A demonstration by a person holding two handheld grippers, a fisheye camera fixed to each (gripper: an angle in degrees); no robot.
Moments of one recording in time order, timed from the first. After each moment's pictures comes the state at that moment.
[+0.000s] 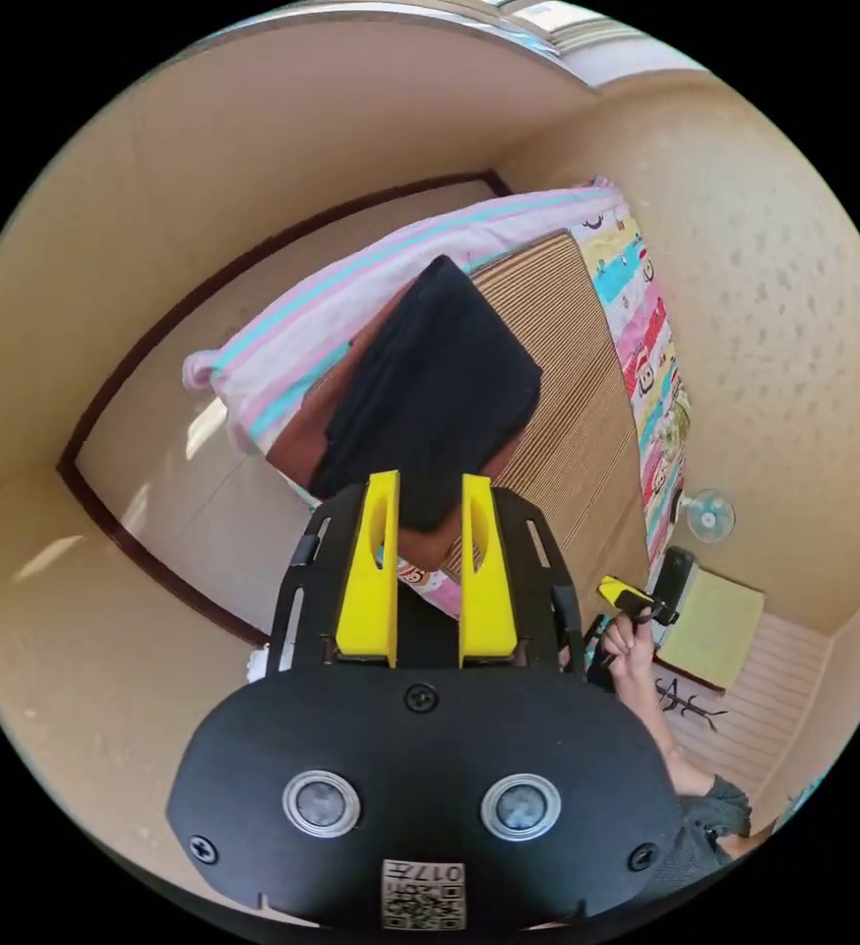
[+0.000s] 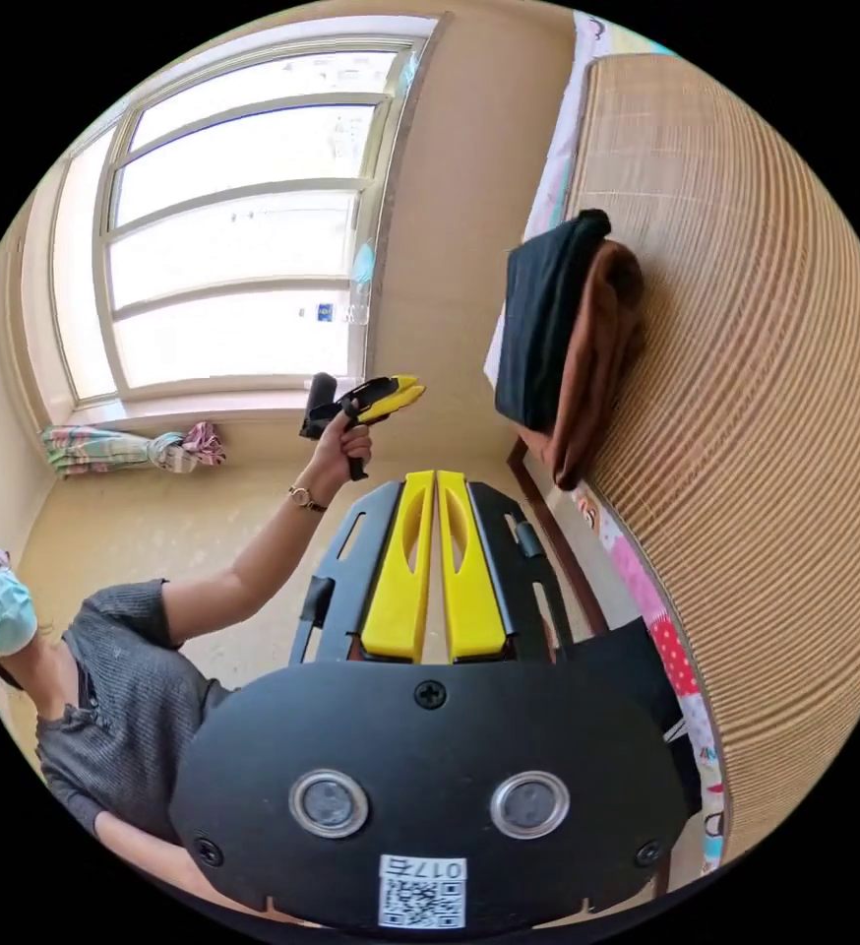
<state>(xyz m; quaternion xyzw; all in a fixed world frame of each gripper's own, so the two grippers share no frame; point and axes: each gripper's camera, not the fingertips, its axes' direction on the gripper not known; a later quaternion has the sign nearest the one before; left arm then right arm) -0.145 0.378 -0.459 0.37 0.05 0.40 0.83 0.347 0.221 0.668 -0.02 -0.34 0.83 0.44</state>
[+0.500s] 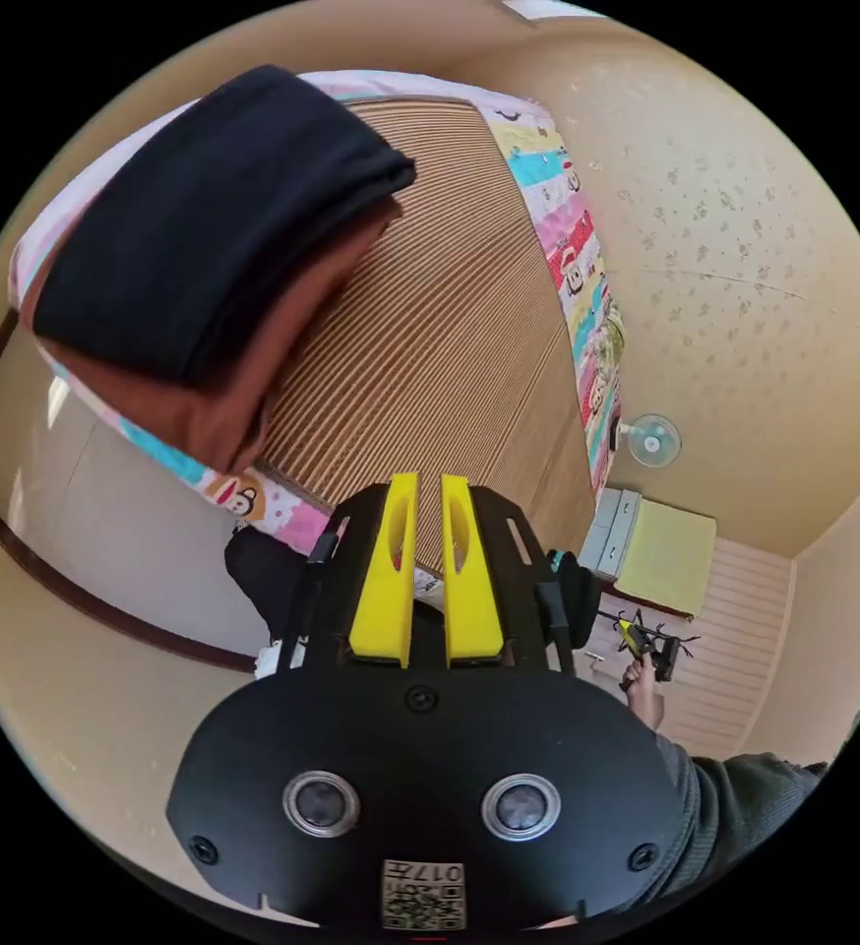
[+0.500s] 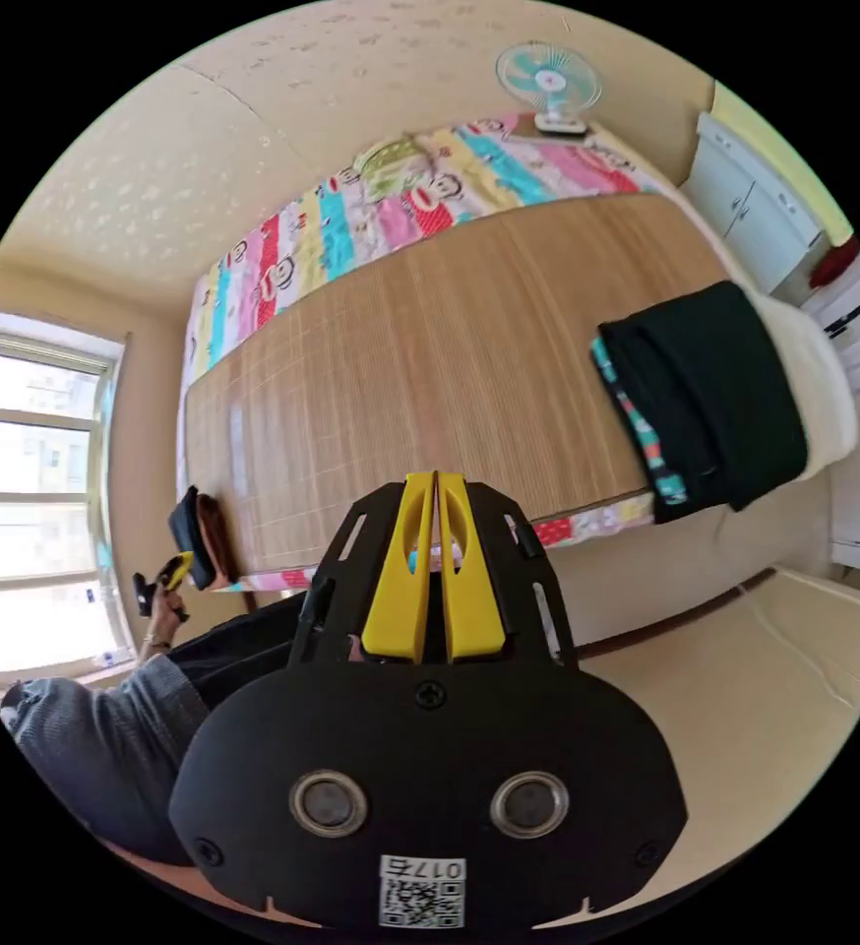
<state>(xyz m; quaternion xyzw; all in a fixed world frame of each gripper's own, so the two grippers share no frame) -0.093 0.366 -0.176 0.28 0.07 0.51 0.81 0.250 0.104 0.159 -0.30 0.23 0.90 0.22</state>
